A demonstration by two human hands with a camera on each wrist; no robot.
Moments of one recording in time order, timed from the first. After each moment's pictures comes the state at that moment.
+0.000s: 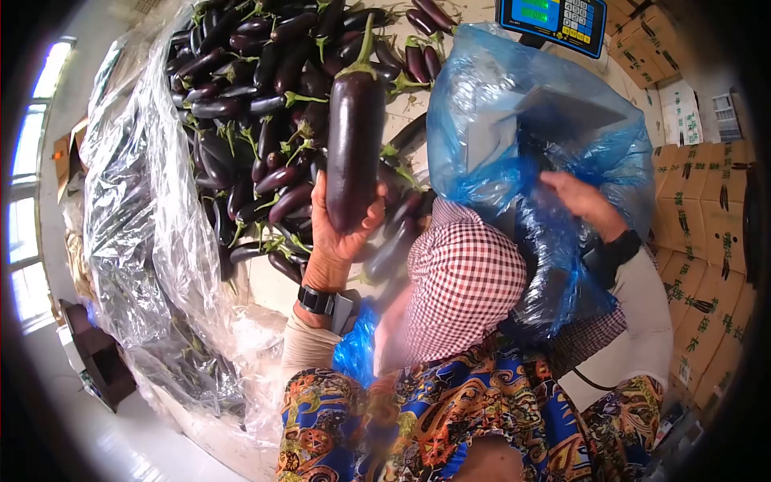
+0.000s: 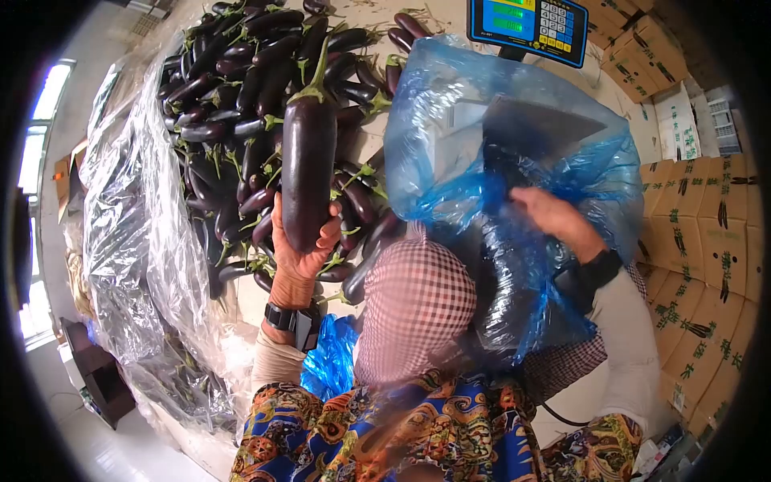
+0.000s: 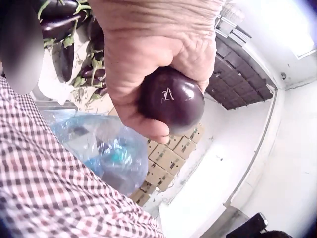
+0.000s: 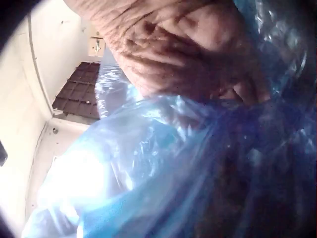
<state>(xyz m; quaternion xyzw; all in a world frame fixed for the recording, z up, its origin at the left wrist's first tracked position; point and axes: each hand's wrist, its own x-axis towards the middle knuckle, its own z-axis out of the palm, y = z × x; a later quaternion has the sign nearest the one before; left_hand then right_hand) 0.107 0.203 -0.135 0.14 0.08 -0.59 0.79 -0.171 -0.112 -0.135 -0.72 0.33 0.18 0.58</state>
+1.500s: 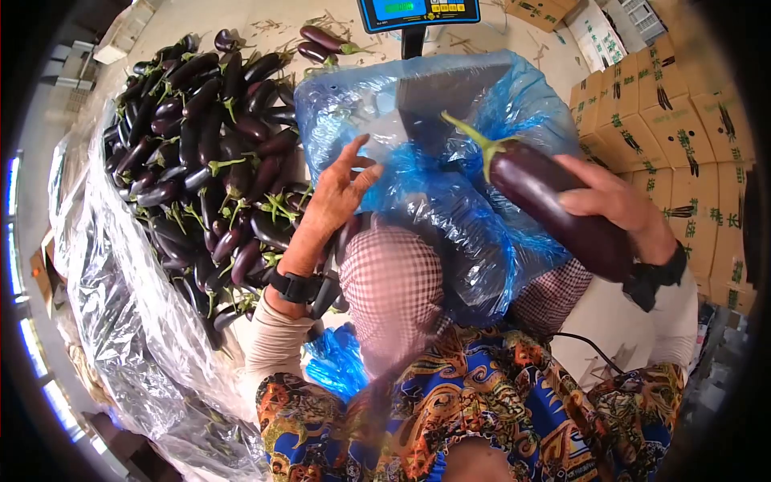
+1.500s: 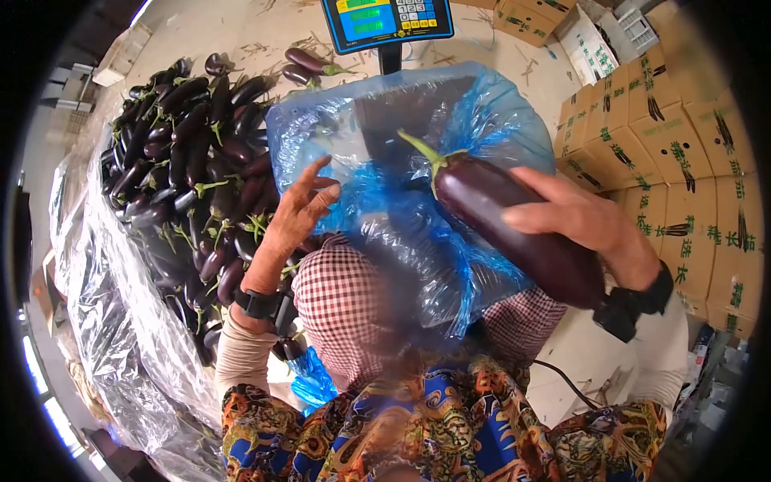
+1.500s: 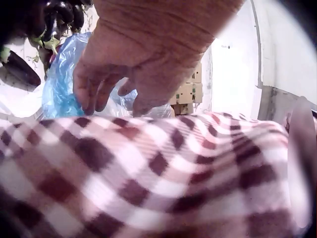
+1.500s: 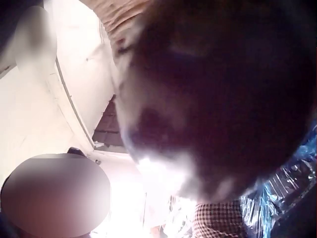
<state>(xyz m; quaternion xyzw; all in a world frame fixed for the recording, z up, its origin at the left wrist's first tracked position) 0.074 0.075 -0.126 0.63 -0.48 -0.45 0.41 -0.242 -0.068 0.065 -0.62 0.43 0.15 0.64</state>
